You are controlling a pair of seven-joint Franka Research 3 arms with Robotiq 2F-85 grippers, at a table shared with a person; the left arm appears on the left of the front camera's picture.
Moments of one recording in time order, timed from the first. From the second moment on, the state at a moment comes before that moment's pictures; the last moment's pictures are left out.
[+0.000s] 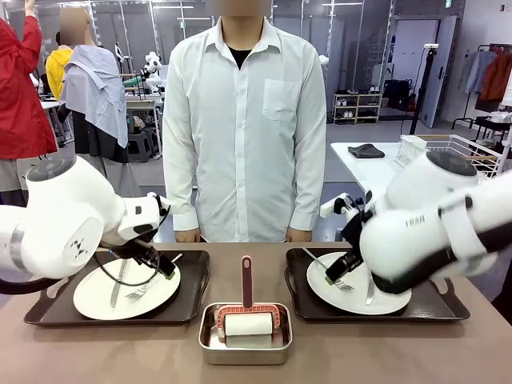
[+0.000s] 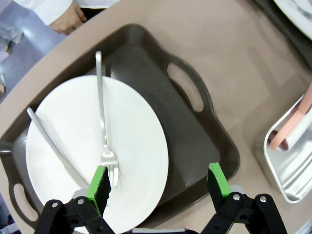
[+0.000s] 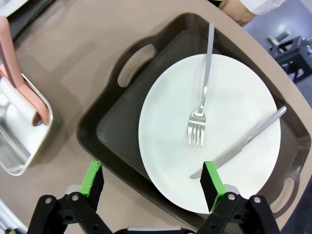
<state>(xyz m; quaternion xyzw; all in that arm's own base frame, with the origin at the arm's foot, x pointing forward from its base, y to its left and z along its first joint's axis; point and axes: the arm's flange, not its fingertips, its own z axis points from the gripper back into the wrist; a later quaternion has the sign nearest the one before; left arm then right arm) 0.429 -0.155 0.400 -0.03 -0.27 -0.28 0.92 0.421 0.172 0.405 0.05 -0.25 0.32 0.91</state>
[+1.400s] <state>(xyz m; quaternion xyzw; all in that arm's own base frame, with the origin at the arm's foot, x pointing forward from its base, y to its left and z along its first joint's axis) 0.316 0.250 0.427 -0.47 -0.38 0.12 0.79 0.320 -0.245 0.440 0.52 -0.35 -0.21 0.75</state>
